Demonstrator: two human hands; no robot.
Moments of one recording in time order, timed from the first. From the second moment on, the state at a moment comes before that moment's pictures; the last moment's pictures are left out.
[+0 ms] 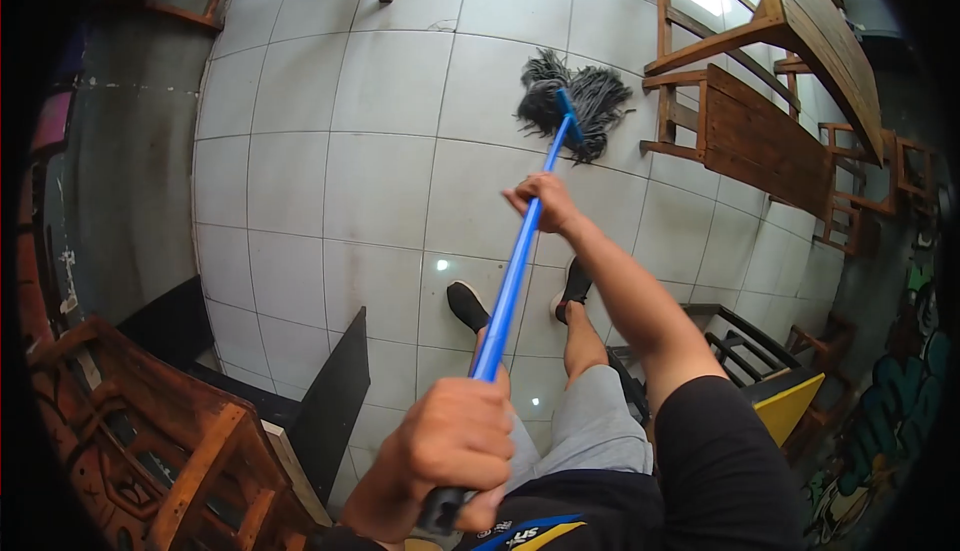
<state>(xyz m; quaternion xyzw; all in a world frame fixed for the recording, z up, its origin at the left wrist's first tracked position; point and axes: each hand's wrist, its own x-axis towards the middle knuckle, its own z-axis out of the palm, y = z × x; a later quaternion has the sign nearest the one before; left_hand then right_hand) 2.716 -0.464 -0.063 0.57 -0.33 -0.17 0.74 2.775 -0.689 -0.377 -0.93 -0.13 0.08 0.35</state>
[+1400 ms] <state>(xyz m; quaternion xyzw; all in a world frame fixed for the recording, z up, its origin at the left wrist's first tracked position) 2.609 -0.930 -0.054 0.44 -0.51 -0.36 0.65 2.553 -1.107 -0.386 -0.85 0.16 -0.17 0.48</state>
